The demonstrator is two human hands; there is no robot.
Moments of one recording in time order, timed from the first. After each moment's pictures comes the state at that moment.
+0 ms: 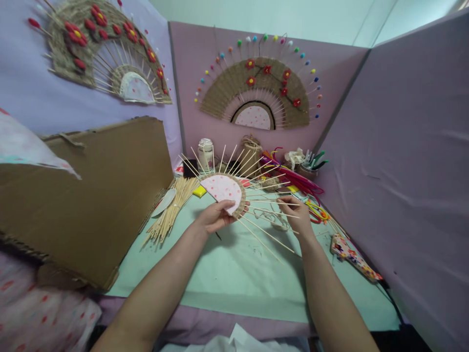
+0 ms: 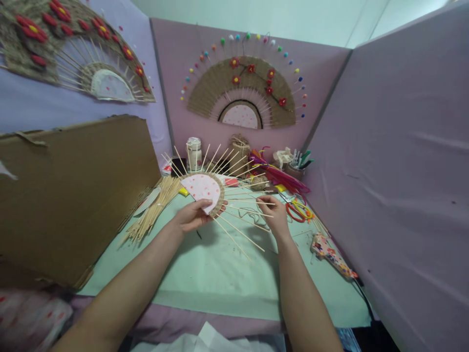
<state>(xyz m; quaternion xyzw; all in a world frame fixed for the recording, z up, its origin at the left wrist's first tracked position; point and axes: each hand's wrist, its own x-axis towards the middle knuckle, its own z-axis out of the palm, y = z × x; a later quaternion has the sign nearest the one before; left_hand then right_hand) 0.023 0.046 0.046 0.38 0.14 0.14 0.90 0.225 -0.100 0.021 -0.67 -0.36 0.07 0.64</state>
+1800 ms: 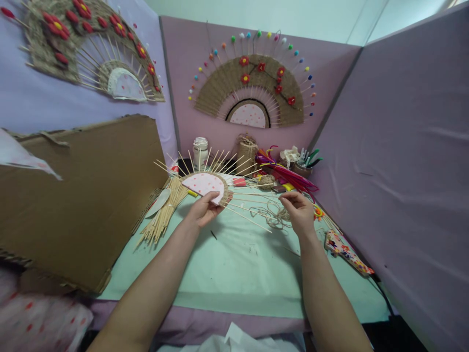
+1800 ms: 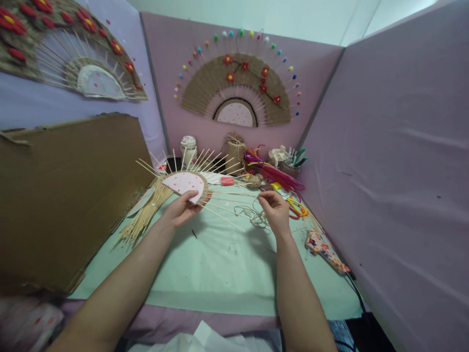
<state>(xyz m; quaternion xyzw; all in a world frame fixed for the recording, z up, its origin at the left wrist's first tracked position) 0.025 0.064 0.048 0.32 0.22 0.27 0.88 0.229 -0.109 0.027 -0.59 -0.38 0.00 0.72</state>
